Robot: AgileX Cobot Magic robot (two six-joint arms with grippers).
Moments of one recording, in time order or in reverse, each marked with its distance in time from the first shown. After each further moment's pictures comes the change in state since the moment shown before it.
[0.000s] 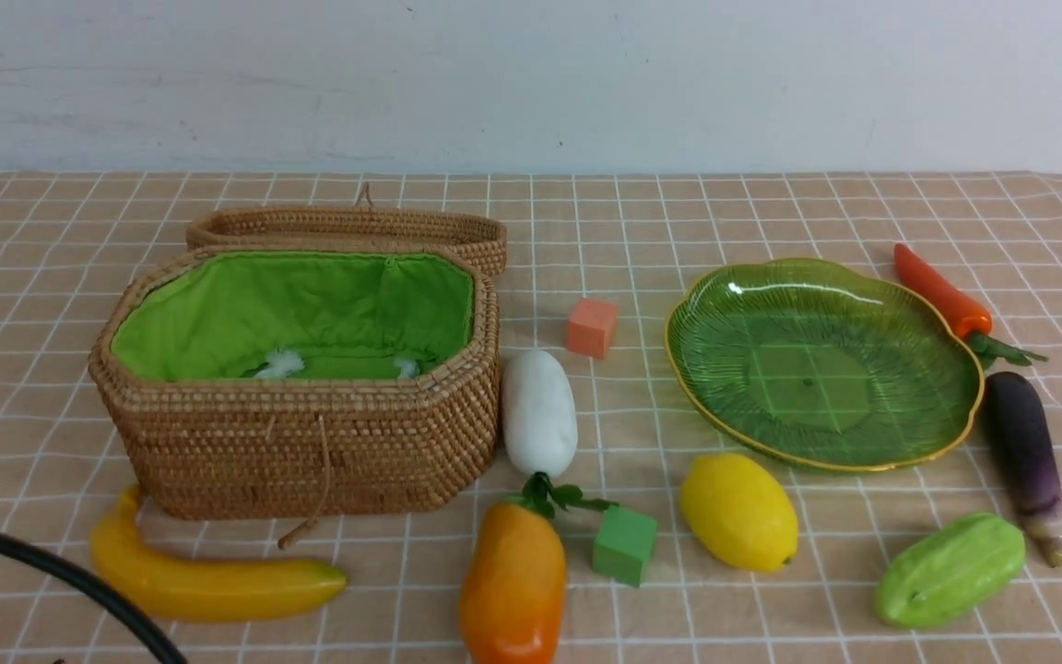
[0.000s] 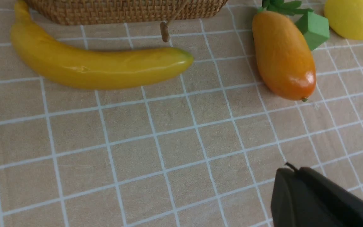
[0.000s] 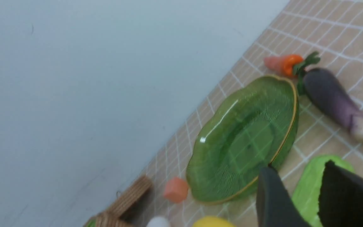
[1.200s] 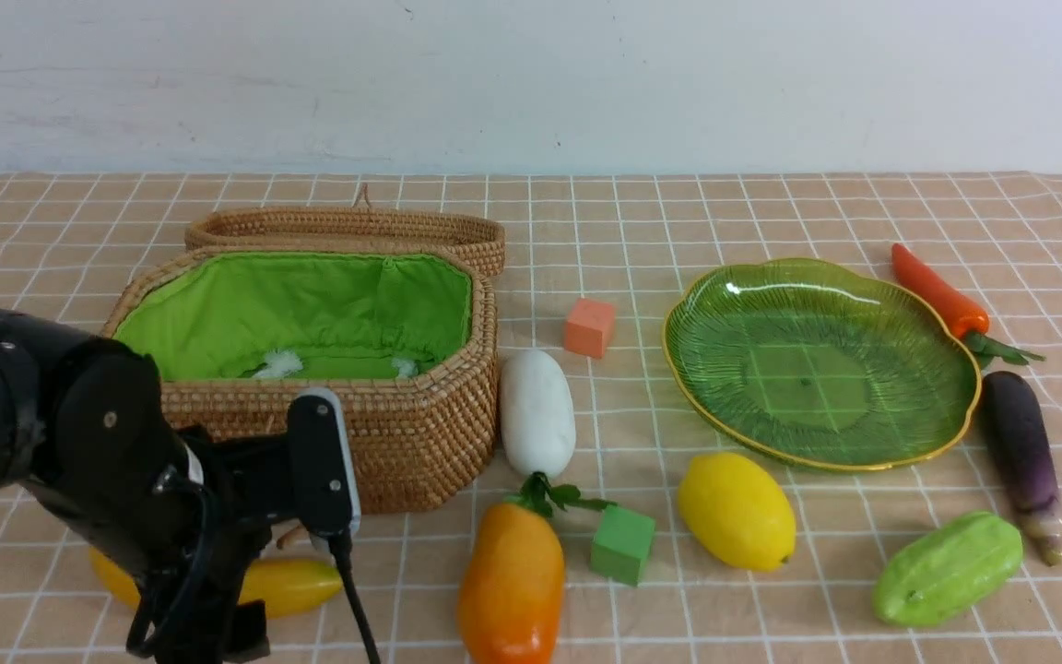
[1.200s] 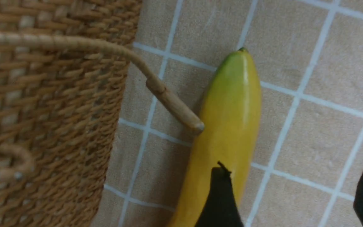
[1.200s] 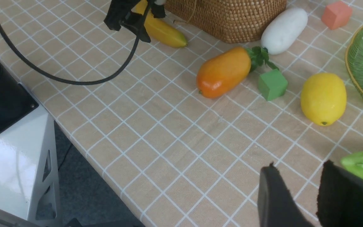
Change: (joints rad) right arm 0.431 0.459 -0.898 -0.013 0.996 -0.781; left arm -0.262 0.963 -0.264 0.431 -0.268 0.742
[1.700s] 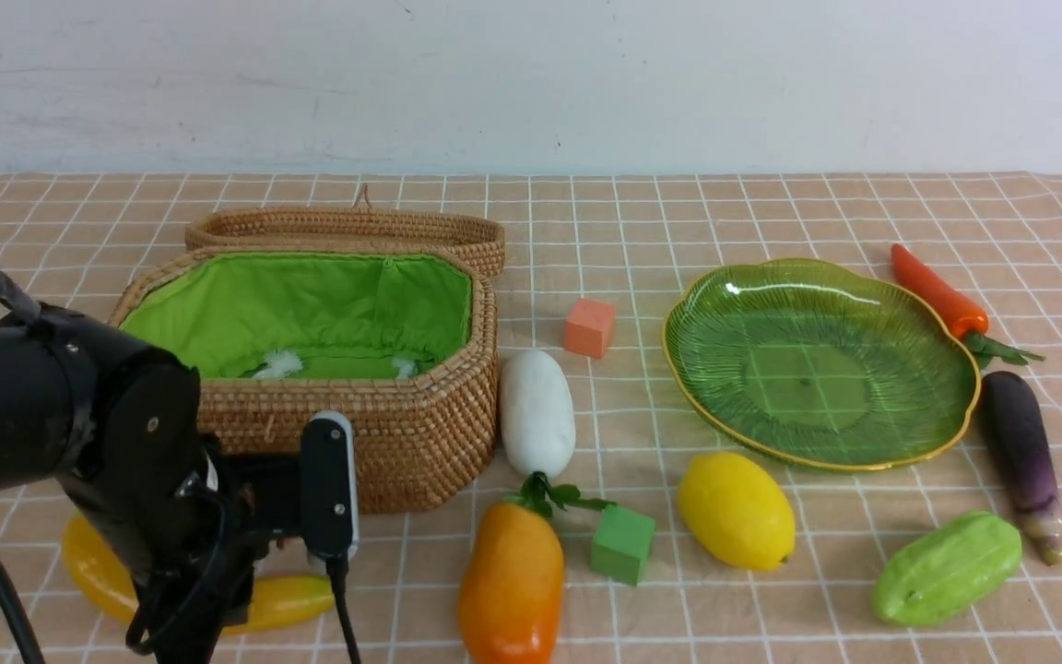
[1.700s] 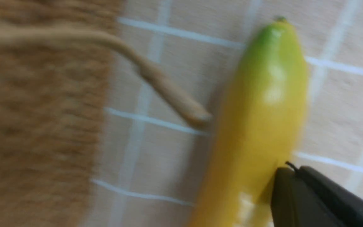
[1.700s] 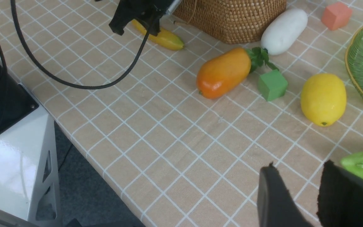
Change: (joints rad) right arm 0.000 0.000 0.000 0.000 -0.002 0.000; left arm -0.002 0.064 -0.023 0.083 0.085 0.001
